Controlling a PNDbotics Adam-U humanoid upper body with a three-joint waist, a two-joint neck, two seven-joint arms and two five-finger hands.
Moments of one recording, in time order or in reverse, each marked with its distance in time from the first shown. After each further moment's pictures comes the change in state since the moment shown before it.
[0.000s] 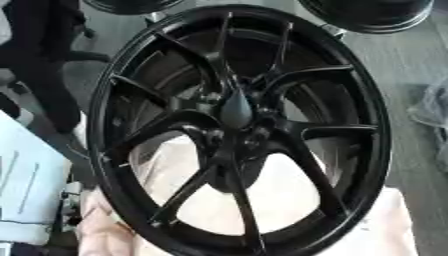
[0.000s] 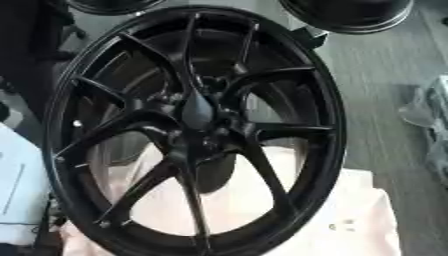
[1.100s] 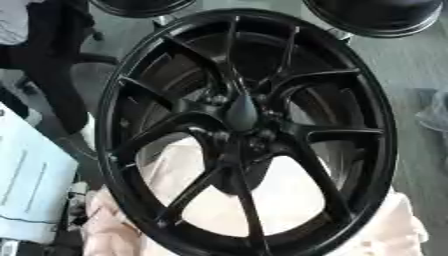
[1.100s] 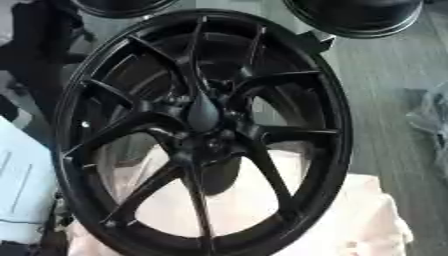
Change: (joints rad) left arm -0.010 -0.006 -0.016 0.000 0.000 0.003 -0.013; right arm -0.223 0.098 0.221 0.088 -0.504 0.037 -0.024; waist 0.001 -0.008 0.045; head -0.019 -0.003
